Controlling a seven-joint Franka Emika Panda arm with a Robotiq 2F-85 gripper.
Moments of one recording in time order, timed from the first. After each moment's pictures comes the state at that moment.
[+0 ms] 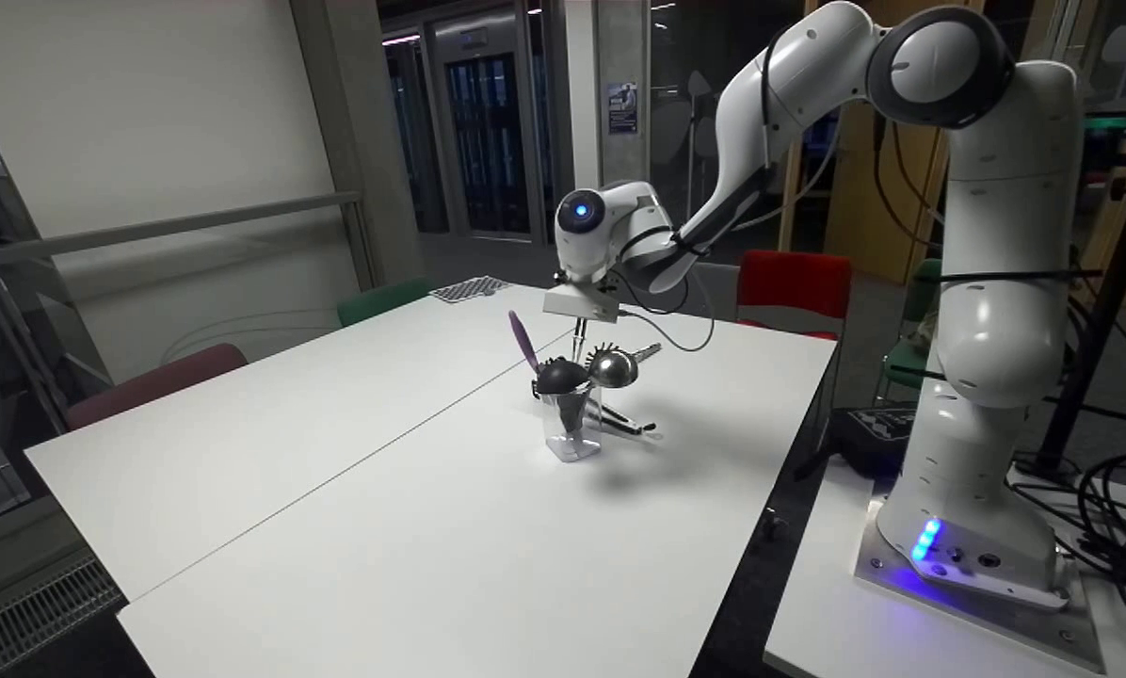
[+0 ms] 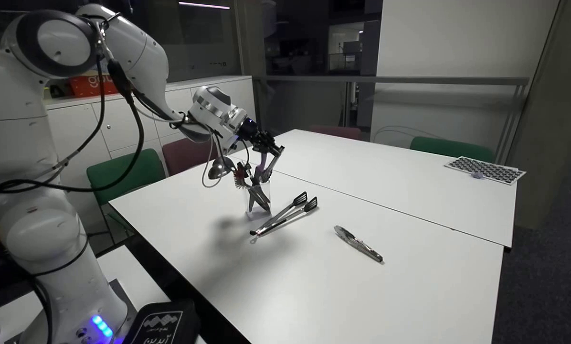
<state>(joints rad) 0.02 0.14 0.08 -2.09 -1.21 2.34 2.12</state>
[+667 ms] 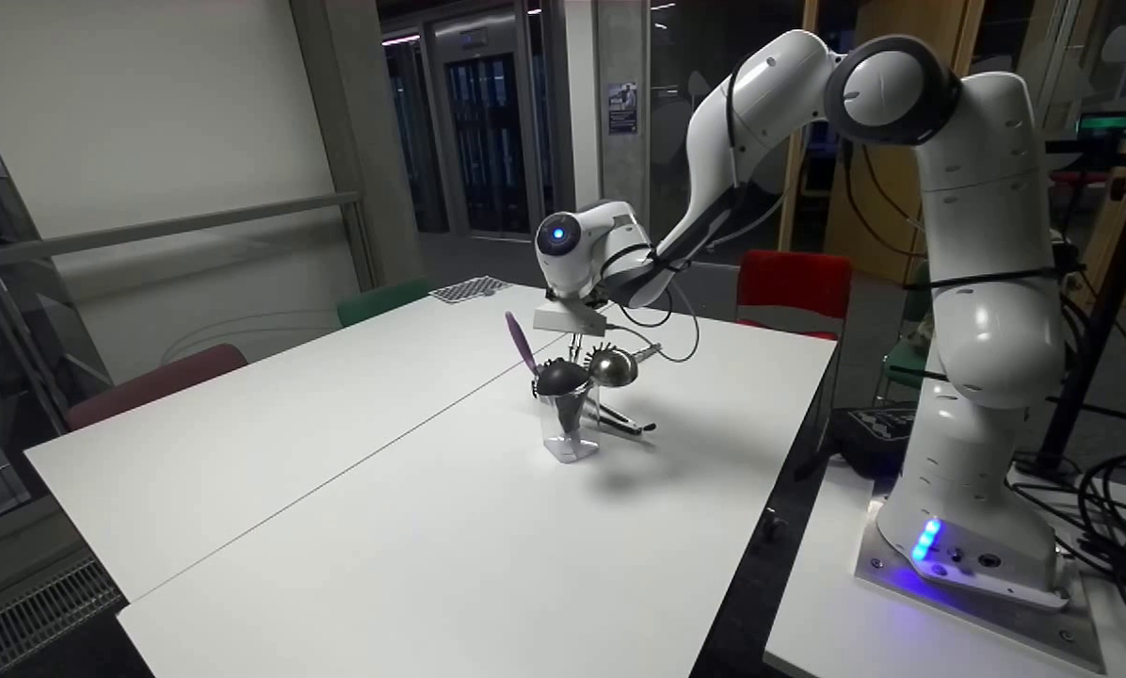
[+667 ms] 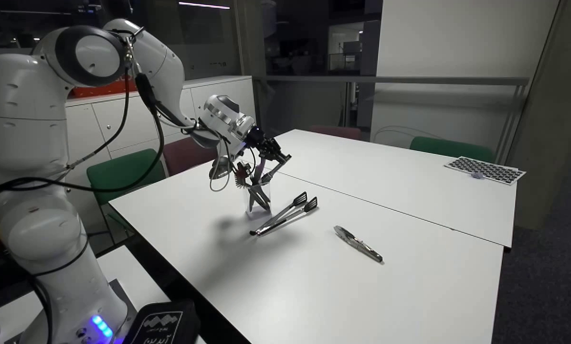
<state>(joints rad) 0.04 0.27 0.07 -1.99 -1.21 2.28 2.12</state>
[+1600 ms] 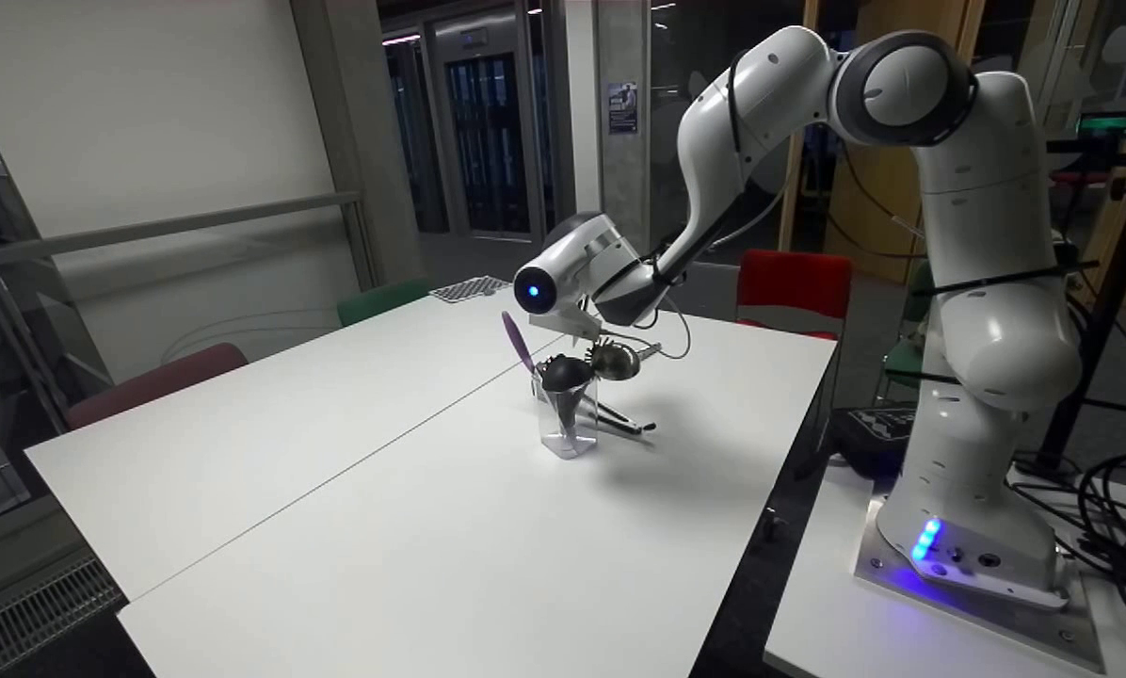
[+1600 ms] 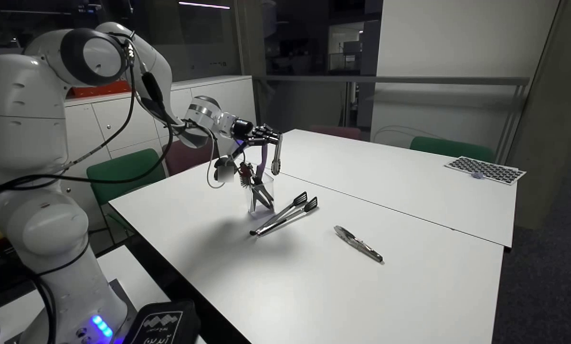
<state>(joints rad) 0.19 0.28 0.10 -1.99 -1.49 1.75 2.47</state>
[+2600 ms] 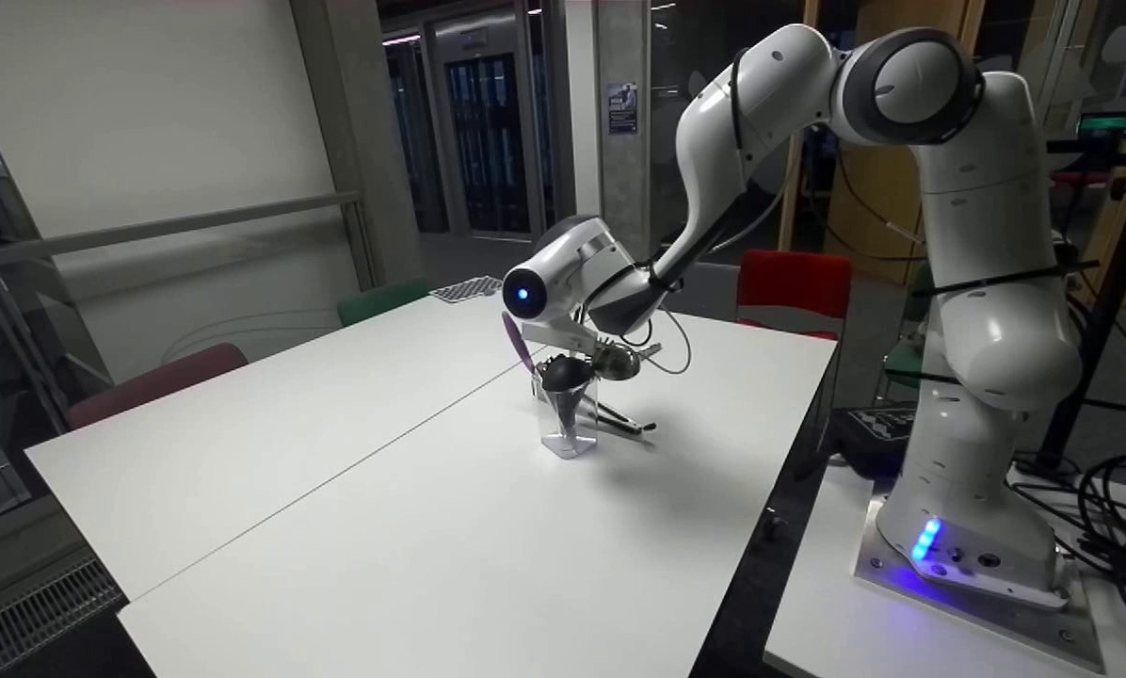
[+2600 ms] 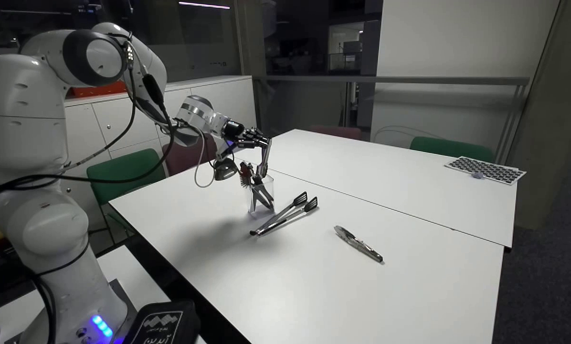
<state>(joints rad) 0.19 0.28 0.17 -1.98 -1.39 1.74 2.42</state>
